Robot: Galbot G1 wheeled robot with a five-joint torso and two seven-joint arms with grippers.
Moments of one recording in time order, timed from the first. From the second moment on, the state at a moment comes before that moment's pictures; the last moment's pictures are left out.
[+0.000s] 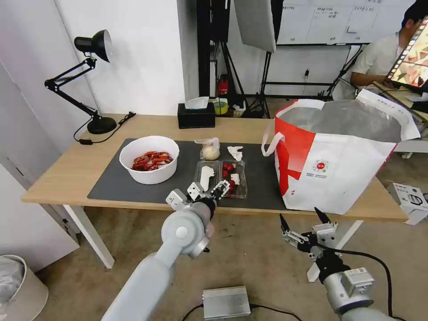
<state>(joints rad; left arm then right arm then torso) 0.90 -1.35 0.01 -1.96 -1.48 0.14 -0.91 -1.77 1.30 0.59 2.32 0.09 -0.14 0.00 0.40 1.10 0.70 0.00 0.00</state>
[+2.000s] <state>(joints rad) 0.92 -1.32 -0.06 -2.04 -1.48 0.05 -0.85 -1.78 1.36 0.56 2.29 0.01 -0.10 -0.01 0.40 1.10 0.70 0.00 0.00</state>
